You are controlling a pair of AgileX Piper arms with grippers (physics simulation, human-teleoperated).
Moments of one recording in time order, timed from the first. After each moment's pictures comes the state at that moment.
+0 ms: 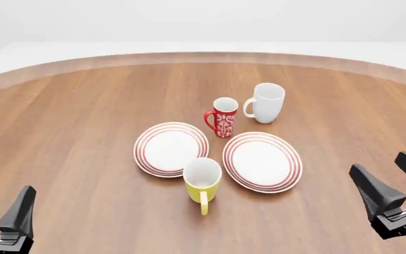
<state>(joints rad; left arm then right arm) 0.00 0.00 0.00 0.00 0.00 0.25 0.28 -0.33 0.23 -0.06</state>
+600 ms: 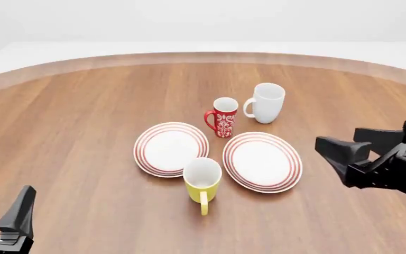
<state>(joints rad) 0.00 0.00 0.00 0.00 0.00 0.42 0.64 -0.67 0.48 0.12</state>
